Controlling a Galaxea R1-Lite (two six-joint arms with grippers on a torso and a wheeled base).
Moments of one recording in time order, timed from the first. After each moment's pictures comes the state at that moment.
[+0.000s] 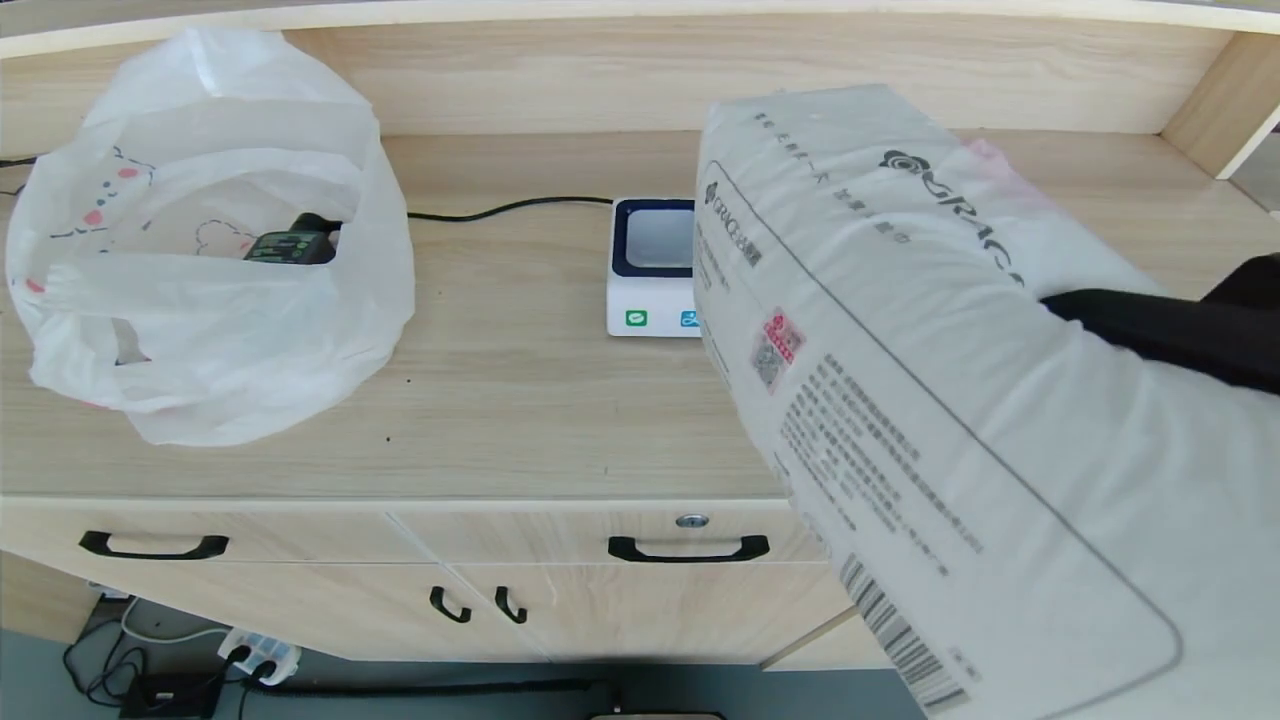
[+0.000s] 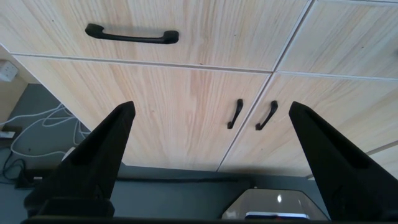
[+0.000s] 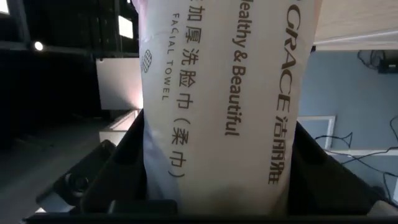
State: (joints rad) left arm 0.00 0.00 0.00 -0.01 0.00 0.02; right arm 0.85 1.17 -0.58 -0.80 0.32 1.31
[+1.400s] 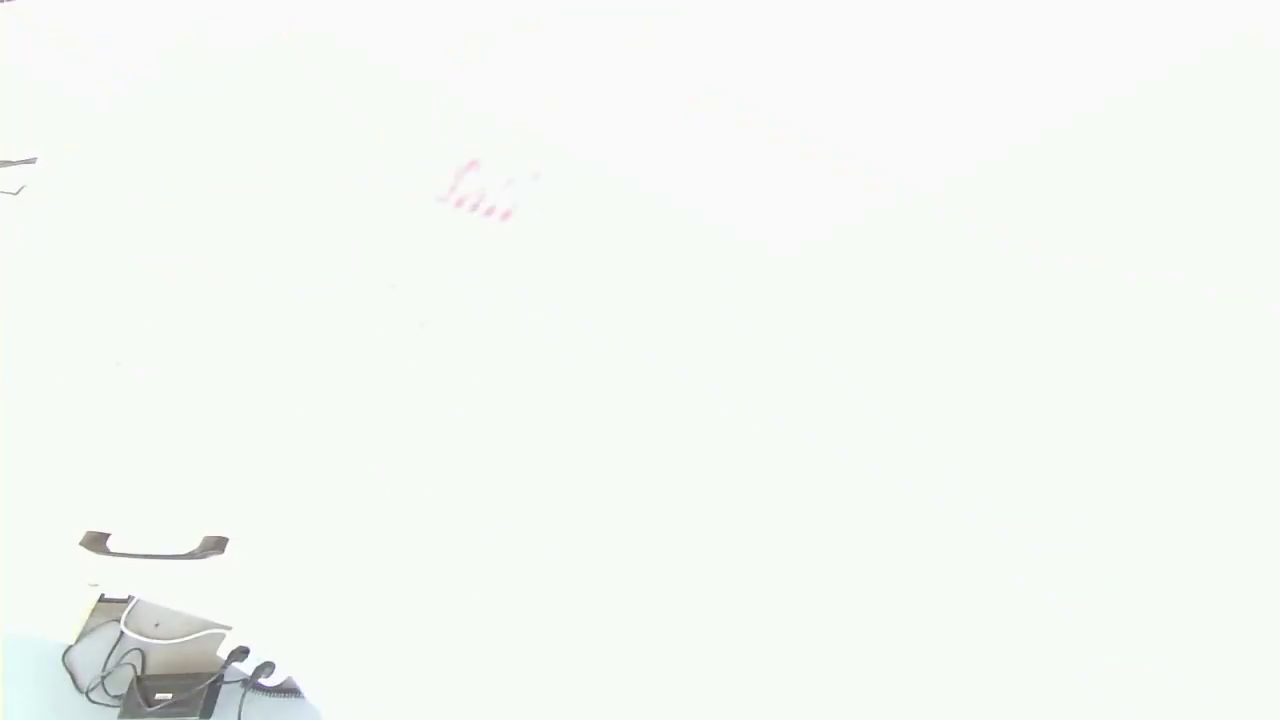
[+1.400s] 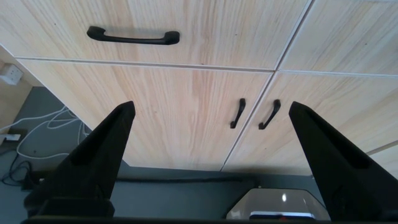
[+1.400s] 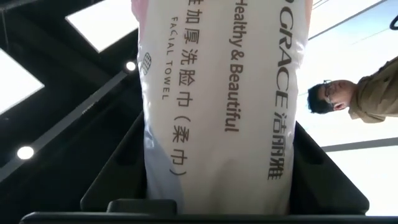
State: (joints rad) left arm 0.00 0.00 0.00 0.00 0.00 0.03; right arm 1.07 1.52 -0.52 -1.51 0.40 2.19
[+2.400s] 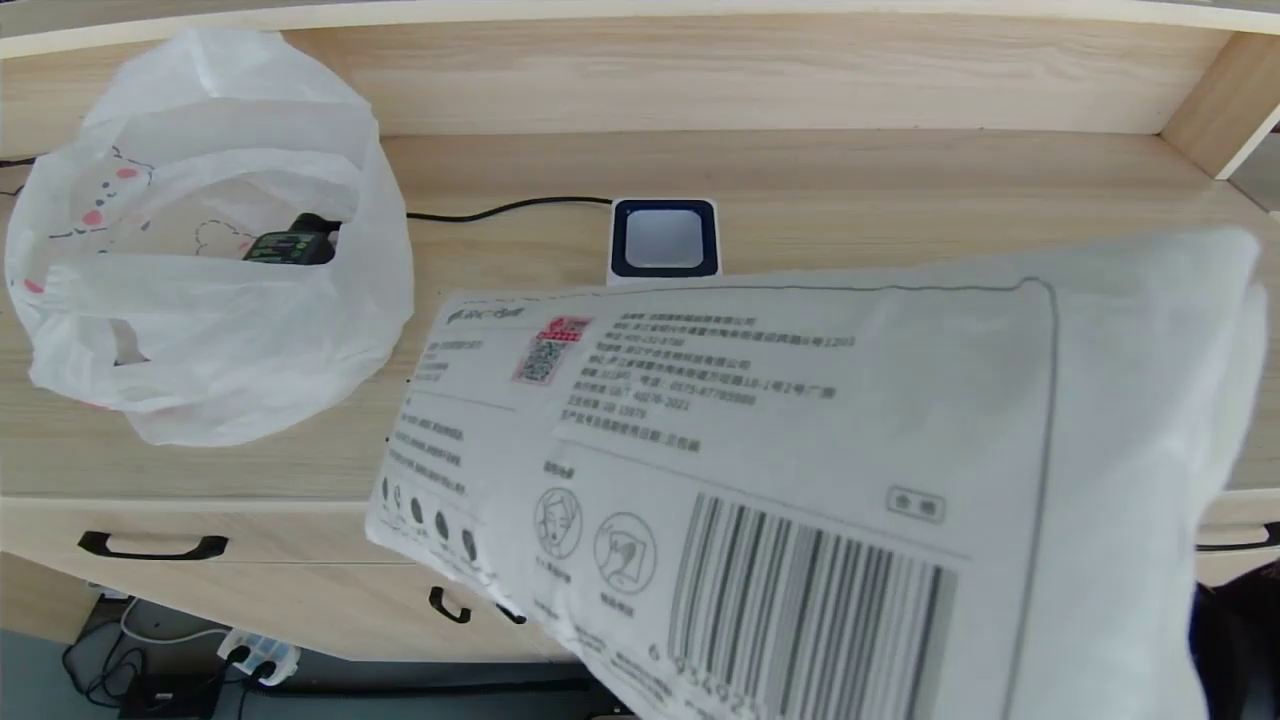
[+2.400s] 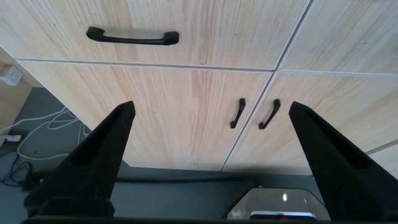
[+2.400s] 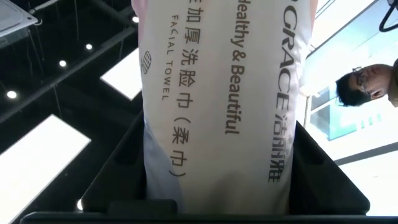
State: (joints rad) left arm 0.00 0.00 0.00 0.00 0.00 0.04; right arm 0.97 1.58 -0.45 -1.57 0.40 2.46
